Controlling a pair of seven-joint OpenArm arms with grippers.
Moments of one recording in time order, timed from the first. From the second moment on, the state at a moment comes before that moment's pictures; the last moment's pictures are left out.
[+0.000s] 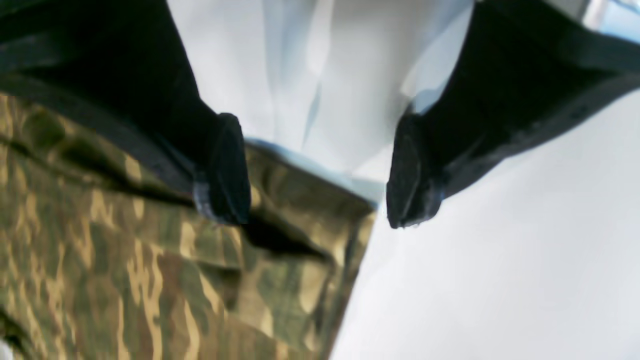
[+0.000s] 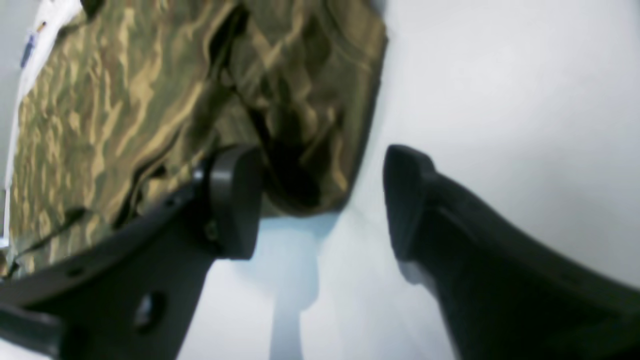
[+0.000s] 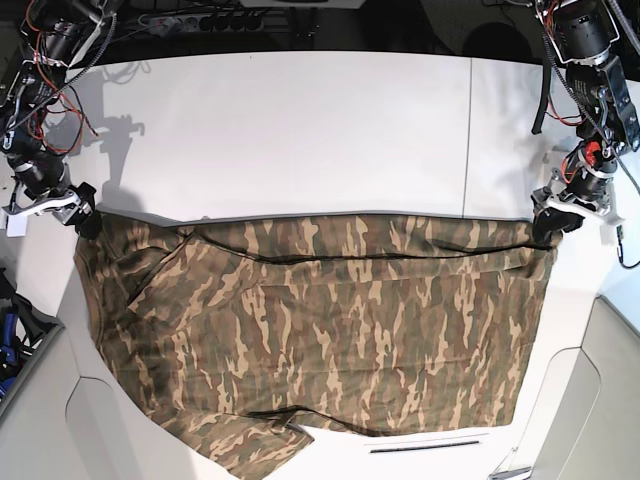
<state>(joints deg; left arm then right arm) 1.9 -19.7 -31.1 66.5 -33.0 -24.1 27.1 2.1 10.5 39.3 69.4 35.3 31.6 -46.5</state>
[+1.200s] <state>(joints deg) 0.4 -20.4 -23.1 67.1 -33.4 -35.3 31.7 4.9 8.2 32.4 67.9 36.4 32.5 -51.9</state>
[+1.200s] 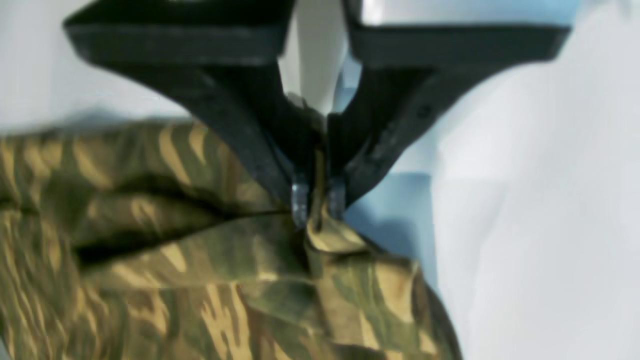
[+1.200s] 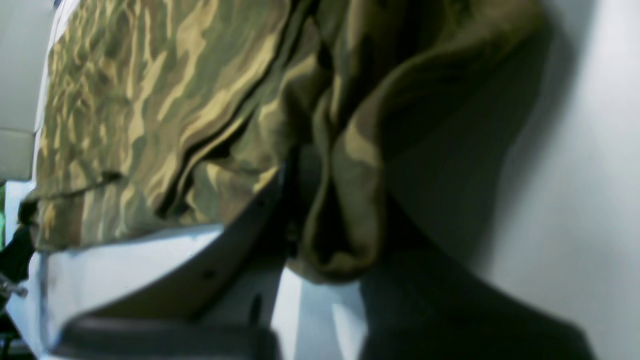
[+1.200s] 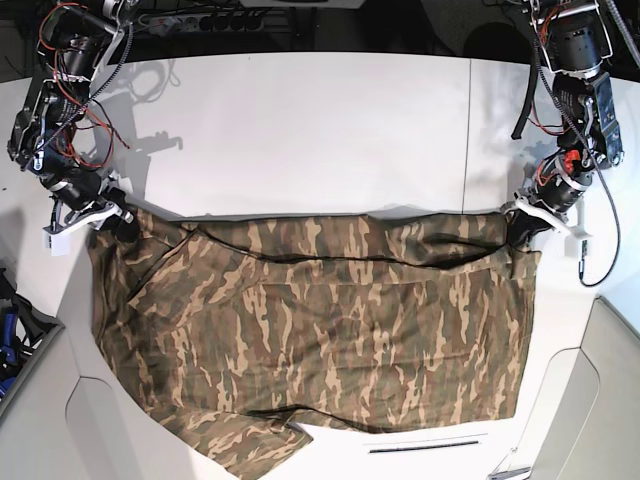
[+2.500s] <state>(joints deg) 28.4 -23.0 -30.6 89.2 -42.9 -35.7 37.4 -24.5 12.5 35.9 92.1 49.7 33.5 -62.4</state>
